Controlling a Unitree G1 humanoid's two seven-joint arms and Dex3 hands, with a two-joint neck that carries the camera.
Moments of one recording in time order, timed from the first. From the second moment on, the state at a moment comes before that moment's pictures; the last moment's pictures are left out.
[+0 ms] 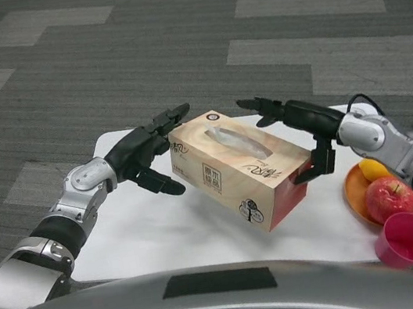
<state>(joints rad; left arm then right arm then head) -0.43 0.23 -0.27 0.90 -0.14 -0.48 -0.59 -0.46 -0.67 0.67 0.56 -0.02 -0.52 0.19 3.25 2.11</state>
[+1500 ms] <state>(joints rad) -0.51 0.17 -0.37 1.20 -0.09 -0.50 -0.55 -0.50 -0.58 0.82 0.86 -0.06 -0.54 0.13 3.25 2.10</state>
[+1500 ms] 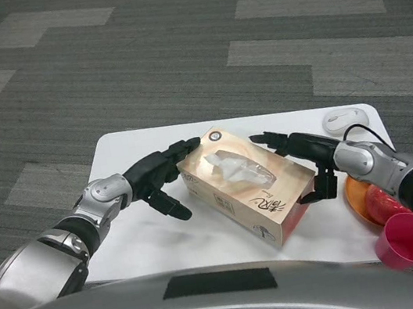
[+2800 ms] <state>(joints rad) -0.45 0.17 -0.28 1.22 -0.25 -0.57 -0.49 -0.50 -0.58 0.70 0.83 -0.06 -0.53 0.19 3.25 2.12</state>
